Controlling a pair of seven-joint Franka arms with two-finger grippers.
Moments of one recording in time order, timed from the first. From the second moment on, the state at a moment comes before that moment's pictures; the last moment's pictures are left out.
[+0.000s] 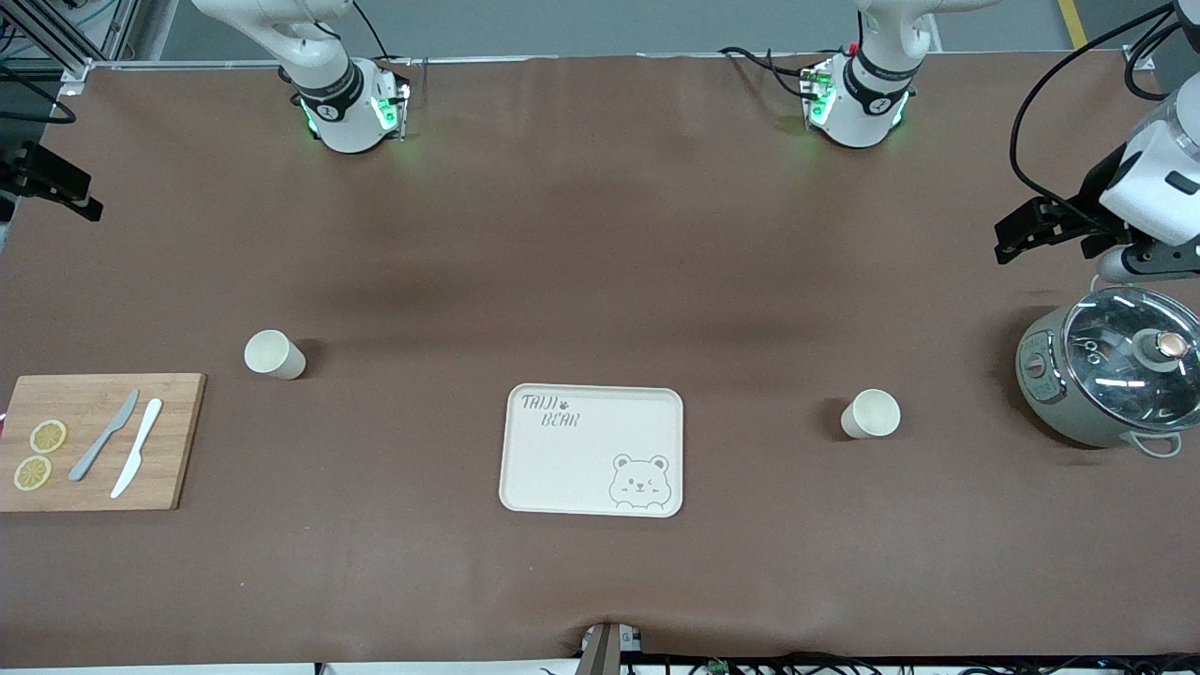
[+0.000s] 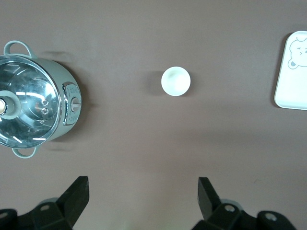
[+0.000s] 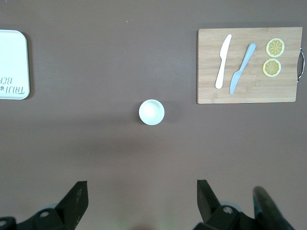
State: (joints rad) left arm 0.06 0.02 -0.16 -1.55 0.03 1.55 -0.15; right arm -0.02 -0.07 -0.06 -1.55 -0.01 1.46 -0.08
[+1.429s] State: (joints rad) left arm 0.07 0.13 -0.16 -1.52 0.03 1.66 -0.15; right arm -0.06 0.03 -0.06 -1.55 -0.01 1.53 -0.08
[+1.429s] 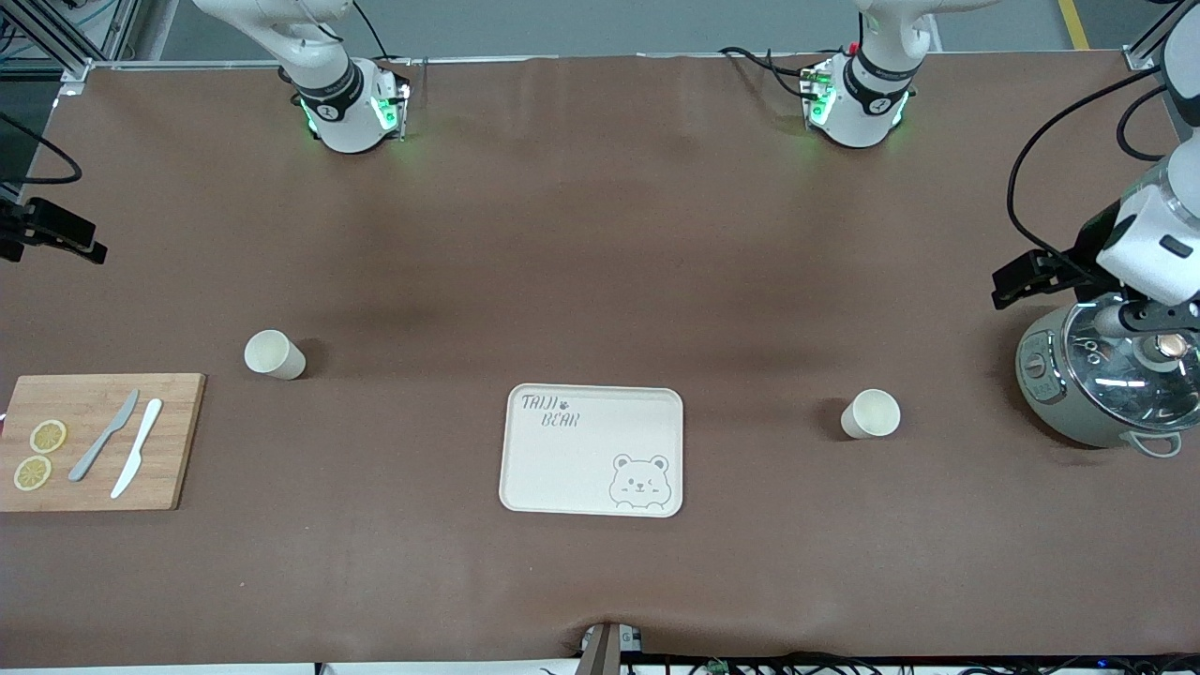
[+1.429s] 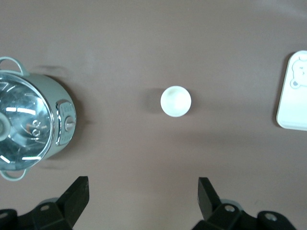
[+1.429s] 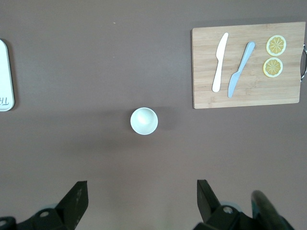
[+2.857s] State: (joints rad) left arm 0.07 0.40 -0.16 -1.66 0.05 2.06 -0.21; right arm -0.11 0.37 -0.06 -1.57 0.00 1.58 -0.08
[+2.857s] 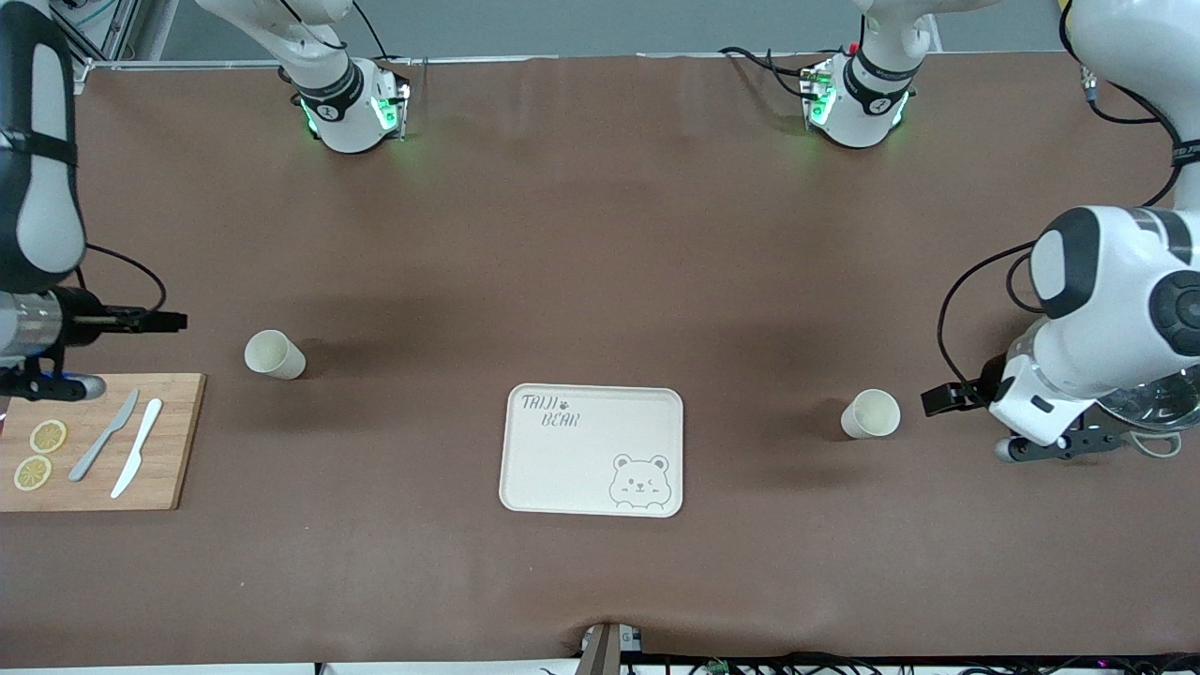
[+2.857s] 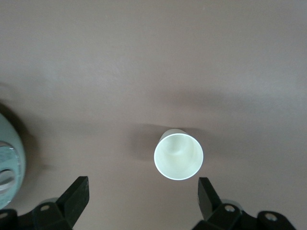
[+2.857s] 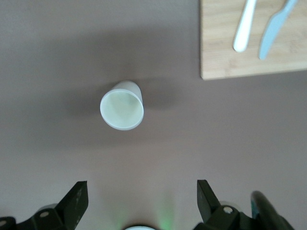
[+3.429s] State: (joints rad) left arm 0.07 0.44 -0.16 -1.90 0.05 2.36 -0.23; right arm -0.11 0.41 -0.05 -1.84 0.00 2.01 -0.08
